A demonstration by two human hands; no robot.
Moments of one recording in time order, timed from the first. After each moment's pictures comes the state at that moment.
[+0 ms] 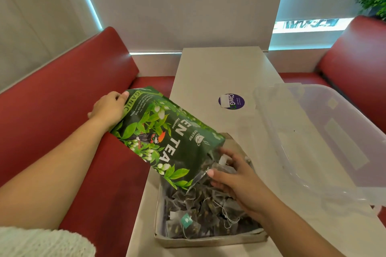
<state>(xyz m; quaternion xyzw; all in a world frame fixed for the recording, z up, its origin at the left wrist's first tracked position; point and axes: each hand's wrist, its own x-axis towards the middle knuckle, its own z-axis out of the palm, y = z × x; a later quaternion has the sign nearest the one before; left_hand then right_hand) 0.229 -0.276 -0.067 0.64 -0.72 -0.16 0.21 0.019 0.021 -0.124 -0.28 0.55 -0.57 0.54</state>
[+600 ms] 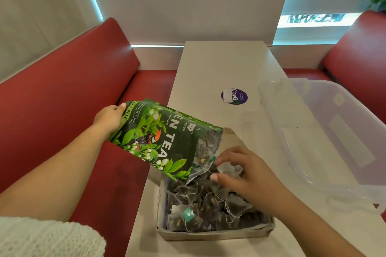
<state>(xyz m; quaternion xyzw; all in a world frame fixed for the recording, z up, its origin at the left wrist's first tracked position) 0.252 -0.283 -0.119 0.66 -0.69 -0.23 0.20 0.007 0.034 -0.099 -0.59 0.70 -0.34 0.24</state>
